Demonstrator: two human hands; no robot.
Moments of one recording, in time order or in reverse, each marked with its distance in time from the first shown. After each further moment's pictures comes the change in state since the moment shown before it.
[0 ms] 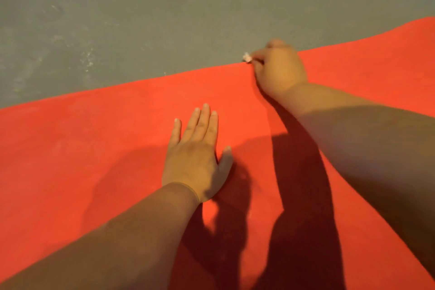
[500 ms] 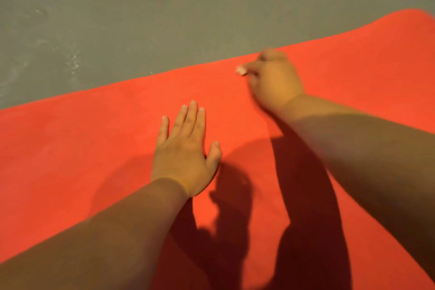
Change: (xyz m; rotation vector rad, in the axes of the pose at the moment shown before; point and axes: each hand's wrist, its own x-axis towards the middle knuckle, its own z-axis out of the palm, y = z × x) left_hand -0.001 0.001 0.006 0.036 0.048 0.010; right_hand -0.040 0.012 -0.004 -0.022 0.052 -0.046
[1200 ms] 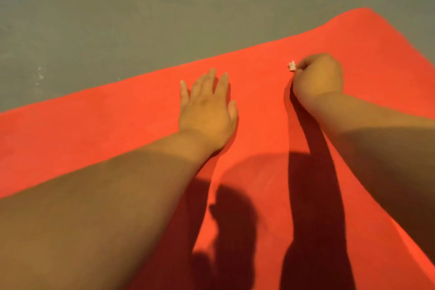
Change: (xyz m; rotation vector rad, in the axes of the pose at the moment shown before) left_hand 0.072 0.086 -0.011 -0.078 -0.016 0.054; right_hand -0.048 0.100 -0.049 0.018 0.171 0.674
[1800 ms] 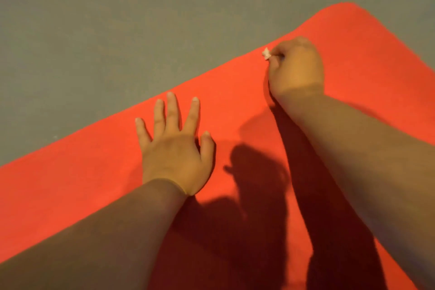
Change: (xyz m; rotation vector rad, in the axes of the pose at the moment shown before) left_hand 0.042 0.014 0.022 0.105 -0.074 -0.060; right_hand 0.069 0.009 0.024 0.057 0.074 -0.131
